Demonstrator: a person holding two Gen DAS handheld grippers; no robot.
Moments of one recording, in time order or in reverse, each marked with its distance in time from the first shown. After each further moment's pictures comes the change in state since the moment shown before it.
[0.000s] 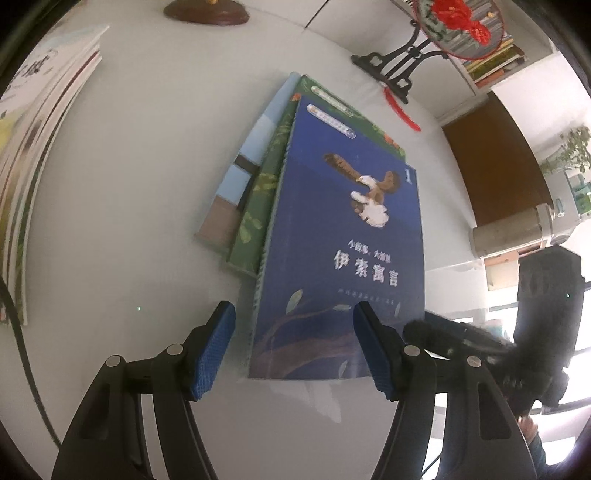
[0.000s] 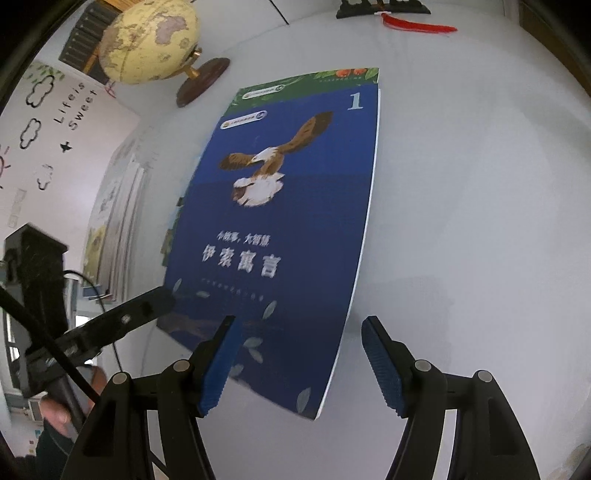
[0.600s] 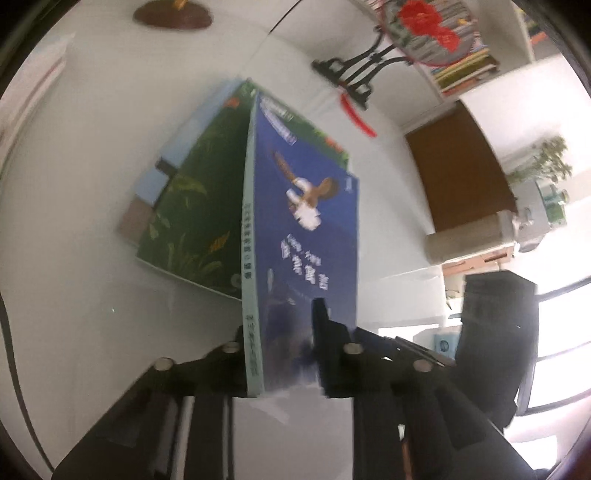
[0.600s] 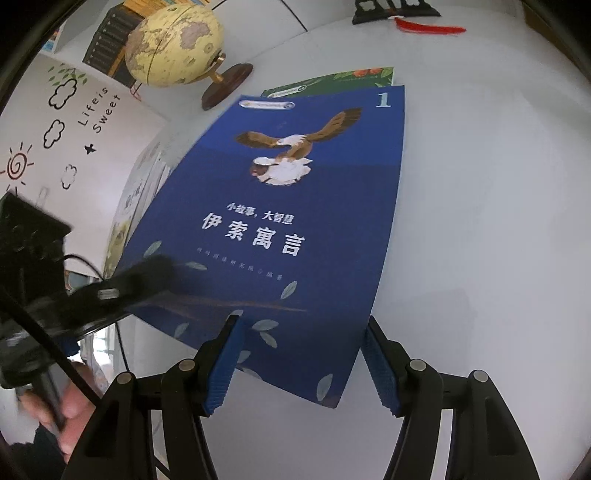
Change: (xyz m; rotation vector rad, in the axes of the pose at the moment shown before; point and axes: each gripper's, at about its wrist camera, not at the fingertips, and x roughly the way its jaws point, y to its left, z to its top) left arm 0.002 -0.034 -0.003 -0.051 -0.005 -0.147; right arm 0.002 0.004 -0.015 -0.028 -0.036 0.081
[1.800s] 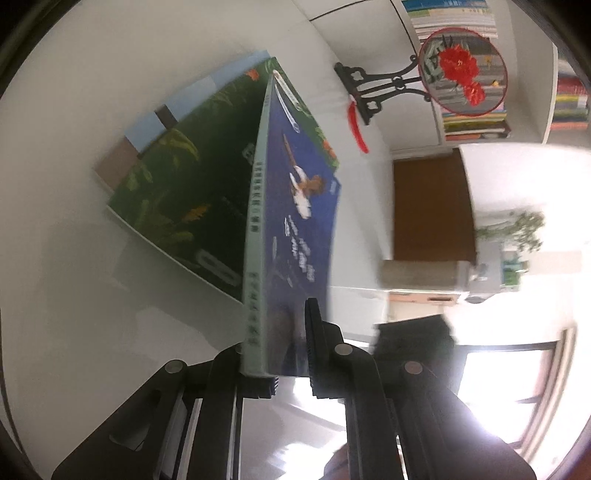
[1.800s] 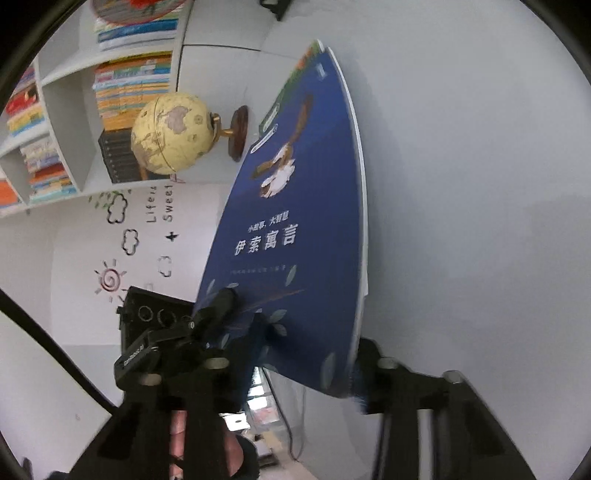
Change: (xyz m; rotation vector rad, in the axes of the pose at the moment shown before) left arm 0.003 0.015 -0.005 -0.245 0.023 -0.185; right arm -0.013 -0.073 -0.027 0.423 -0.028 0.515
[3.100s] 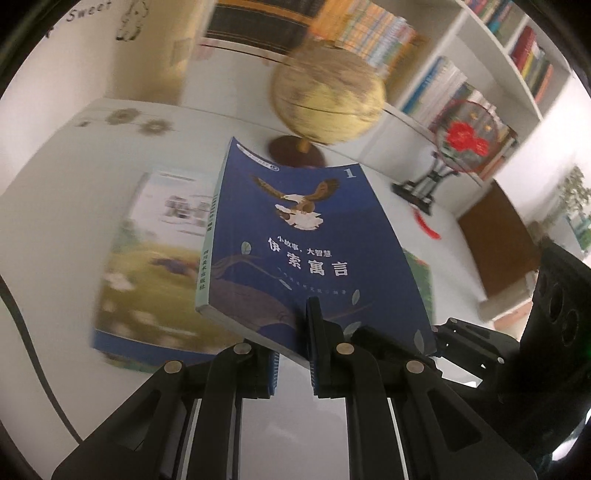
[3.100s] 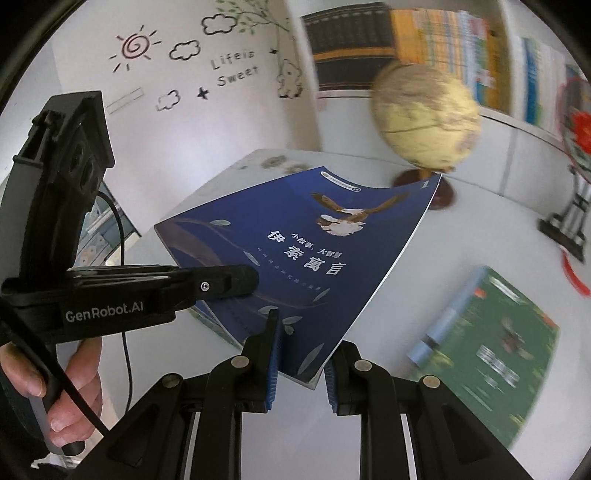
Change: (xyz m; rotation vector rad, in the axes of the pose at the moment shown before) left arm -0.219 0.045 0.032 0.344 -0.409 0.414; right arm 0.187 0.262 -0.105 -1.076 -0.035 -0.453
